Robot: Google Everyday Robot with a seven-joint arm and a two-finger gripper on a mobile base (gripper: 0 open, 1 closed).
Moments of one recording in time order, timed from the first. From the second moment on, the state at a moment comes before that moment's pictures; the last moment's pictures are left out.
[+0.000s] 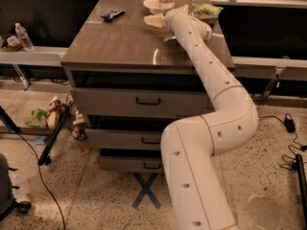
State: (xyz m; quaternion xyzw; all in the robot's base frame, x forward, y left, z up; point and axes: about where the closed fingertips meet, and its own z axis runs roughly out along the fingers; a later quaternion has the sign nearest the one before) arm 1.042 -0.075 0.876 -0.16 0.72 0.06 0.68
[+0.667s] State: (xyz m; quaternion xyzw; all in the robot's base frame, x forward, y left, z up) arm 1.022 -0.110 0.921 -0.19 0.72 0.03 0.67
